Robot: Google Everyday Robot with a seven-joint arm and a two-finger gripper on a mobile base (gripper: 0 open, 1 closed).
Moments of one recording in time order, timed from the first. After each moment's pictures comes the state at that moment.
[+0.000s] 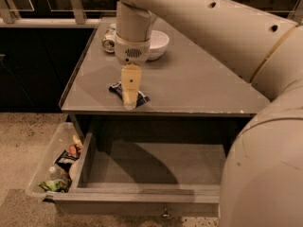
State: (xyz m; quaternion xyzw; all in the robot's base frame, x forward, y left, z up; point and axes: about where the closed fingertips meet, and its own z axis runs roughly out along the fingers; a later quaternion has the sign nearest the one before) arm 0.571 0.047 0.864 -0.73 0.68 0.07 0.06
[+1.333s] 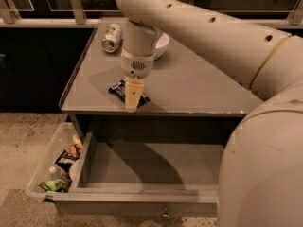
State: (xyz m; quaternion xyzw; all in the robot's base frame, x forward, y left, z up) arm 0.572 0.041 0.821 -0.72 0.69 0.10 0.05
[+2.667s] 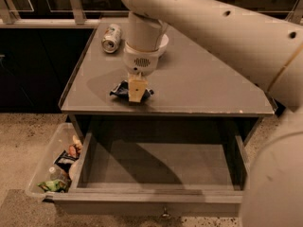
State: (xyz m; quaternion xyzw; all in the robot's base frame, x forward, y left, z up) arm 0.556 0.031 0.847 -0.71 0.69 0.09 0.06
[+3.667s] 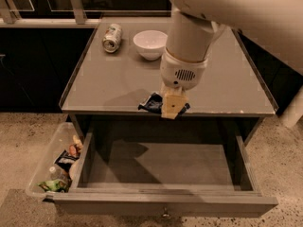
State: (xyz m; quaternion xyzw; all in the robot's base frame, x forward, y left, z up) arm 0.463 -0.053 0.883 -0.68 0.73 0.07 0.06
